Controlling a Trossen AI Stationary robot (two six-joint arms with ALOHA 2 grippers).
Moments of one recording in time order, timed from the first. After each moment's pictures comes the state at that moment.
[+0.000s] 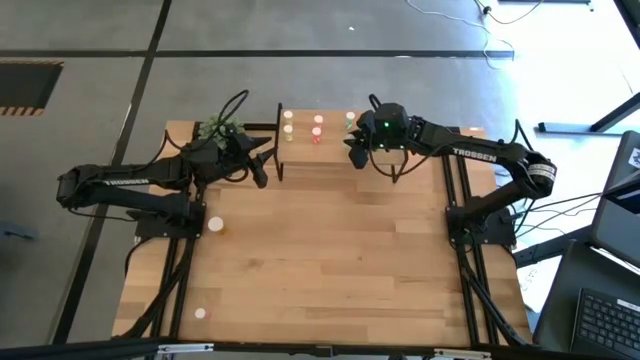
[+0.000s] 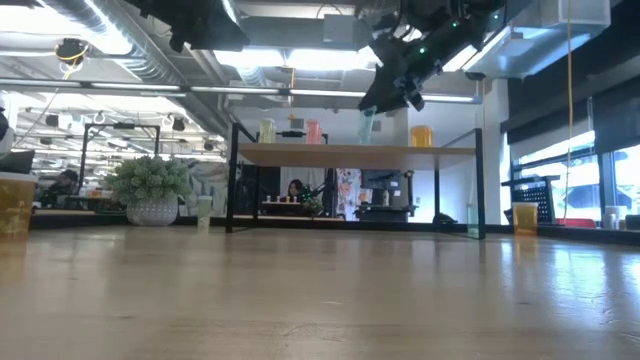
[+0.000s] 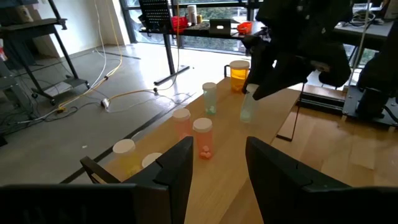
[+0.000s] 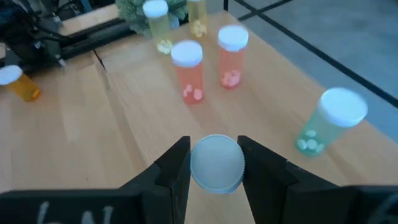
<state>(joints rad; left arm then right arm) 0.17 0.85 0.72 0.06 -0.51 0.01 -0.46 1.45 1.12 -0.23 -0.02 0.10</state>
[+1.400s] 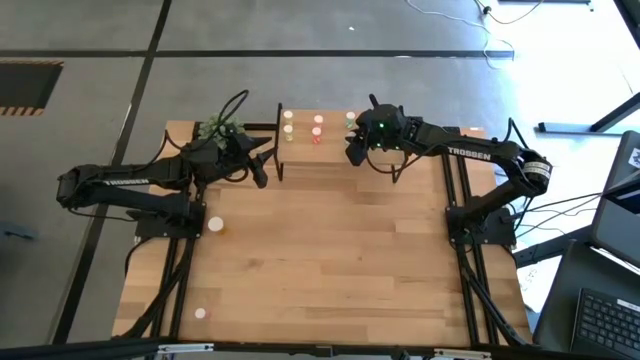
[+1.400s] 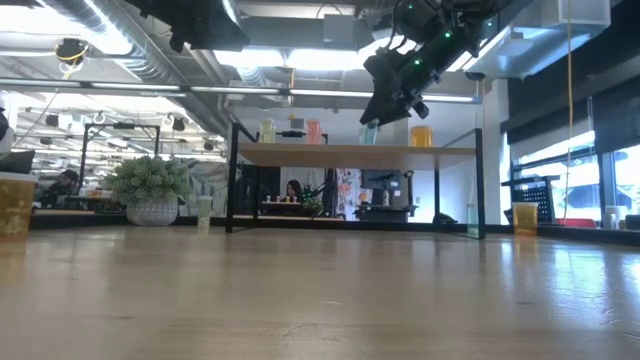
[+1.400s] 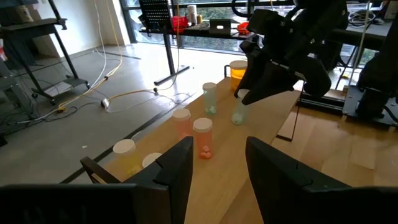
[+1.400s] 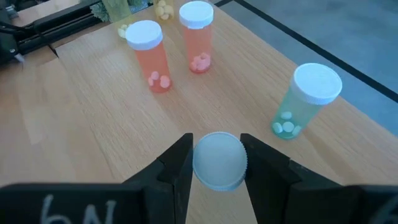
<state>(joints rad) 0.17 0.85 0.72 0.06 -0.51 0.01 -0.47 1.50 1.12 -0.24 0.09 0.15</state>
